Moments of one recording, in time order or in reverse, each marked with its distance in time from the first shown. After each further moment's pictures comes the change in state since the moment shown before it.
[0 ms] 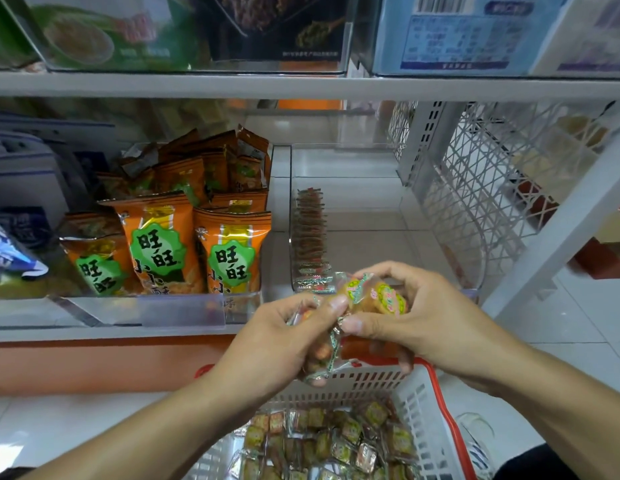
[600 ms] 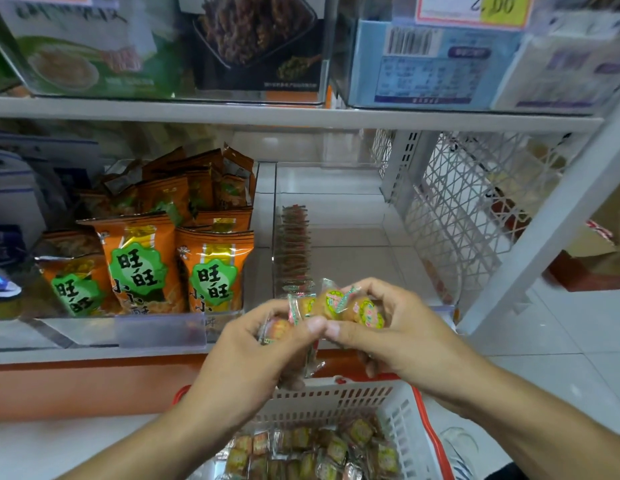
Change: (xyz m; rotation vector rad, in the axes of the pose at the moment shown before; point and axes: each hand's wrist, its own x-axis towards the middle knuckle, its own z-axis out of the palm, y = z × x) left_hand -0.007 0.009 0.001 -0.009 0.136 0.092; right_hand -0.001 0.001 0.003 0.018 0.058 0.017
